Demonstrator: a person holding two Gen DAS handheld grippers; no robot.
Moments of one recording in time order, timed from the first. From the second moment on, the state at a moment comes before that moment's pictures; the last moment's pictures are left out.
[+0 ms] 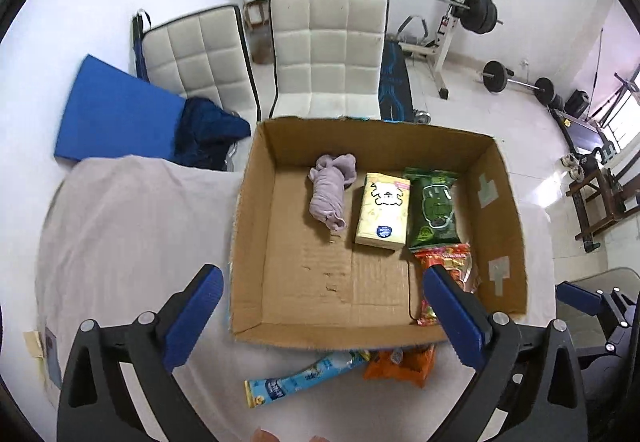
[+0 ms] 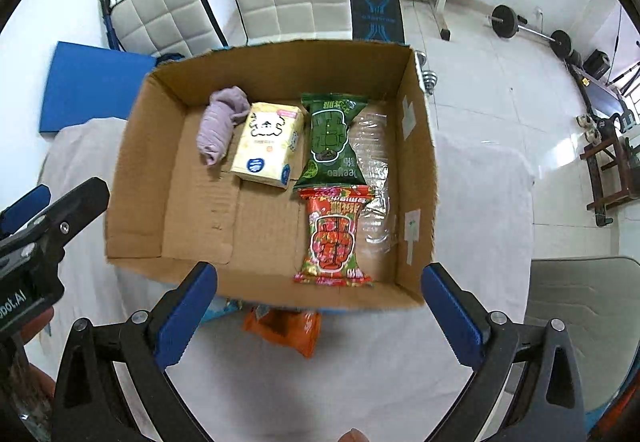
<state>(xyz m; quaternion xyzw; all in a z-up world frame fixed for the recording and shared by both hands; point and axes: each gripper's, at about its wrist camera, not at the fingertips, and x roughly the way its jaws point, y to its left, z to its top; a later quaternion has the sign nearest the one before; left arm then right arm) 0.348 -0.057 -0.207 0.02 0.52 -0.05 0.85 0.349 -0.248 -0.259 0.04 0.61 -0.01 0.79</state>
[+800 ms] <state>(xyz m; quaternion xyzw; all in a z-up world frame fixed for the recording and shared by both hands) 0.263 -0.022 -0.197 0.00 0.50 -0.03 0.86 0.261 -0.243 -0.211 0.07 0.58 0.01 0.81</state>
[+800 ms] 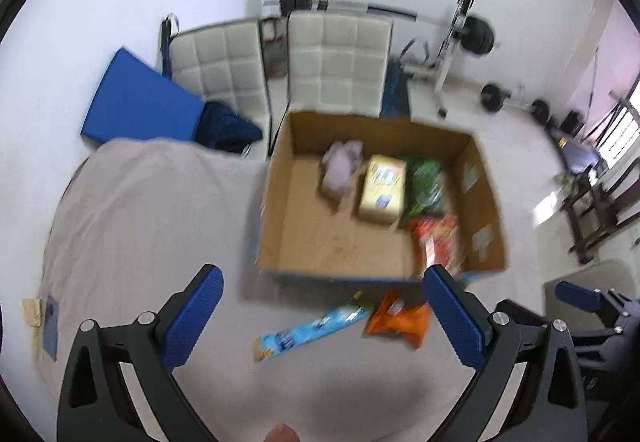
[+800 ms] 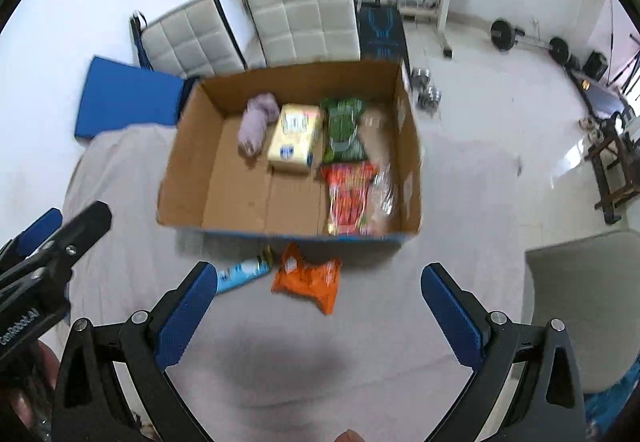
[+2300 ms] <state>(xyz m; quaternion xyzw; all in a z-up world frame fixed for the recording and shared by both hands) 0.253 -0.055 -0.448 -0.02 0.77 -0.09 0.64 0.222 -0.288 -0.414 0.17 0.72 -0.05 0.67</state>
